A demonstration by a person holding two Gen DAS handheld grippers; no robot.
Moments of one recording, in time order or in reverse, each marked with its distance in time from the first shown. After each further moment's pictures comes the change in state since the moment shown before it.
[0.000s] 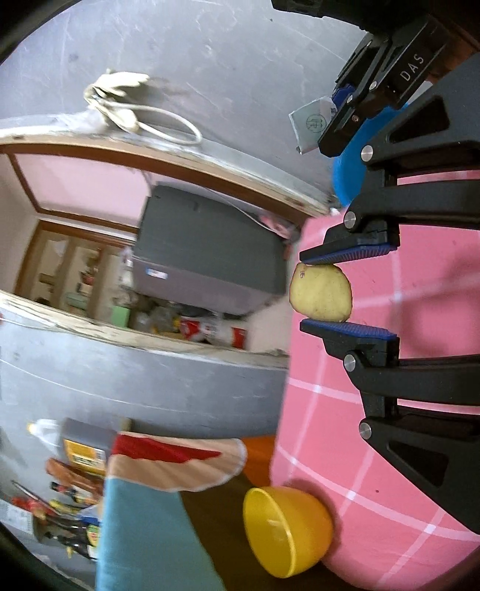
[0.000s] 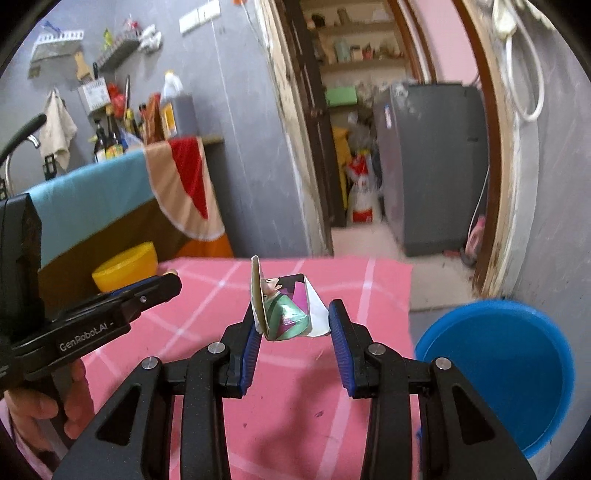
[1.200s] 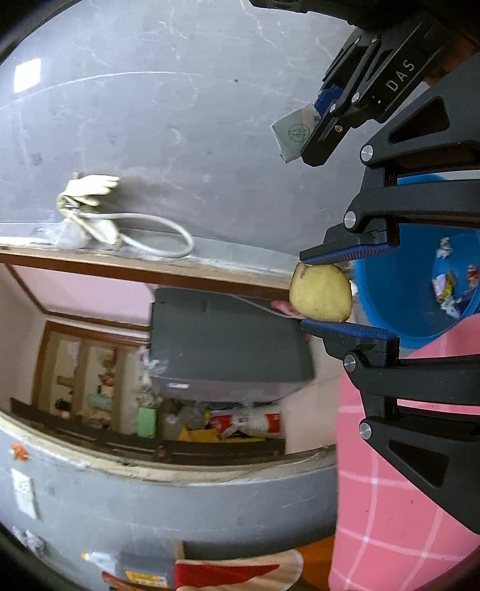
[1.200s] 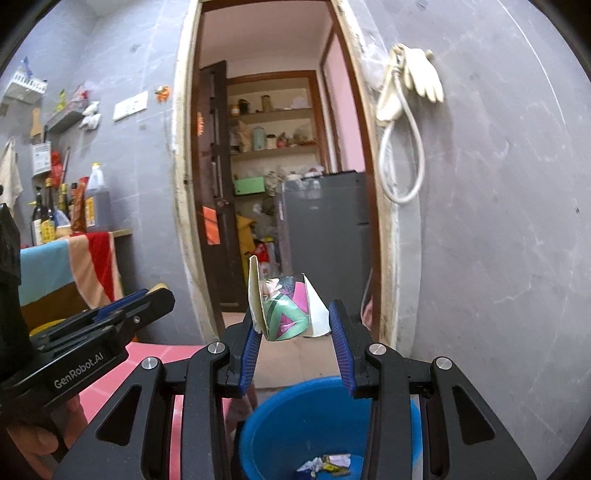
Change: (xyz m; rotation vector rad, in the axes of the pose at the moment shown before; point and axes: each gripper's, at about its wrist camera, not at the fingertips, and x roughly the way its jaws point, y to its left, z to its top) left arm 0.056 -0.161 -0.006 0.200 -0.022 -0.261; right arm -0.111 -0.112 0.016 0.039 -0.287 -0.345
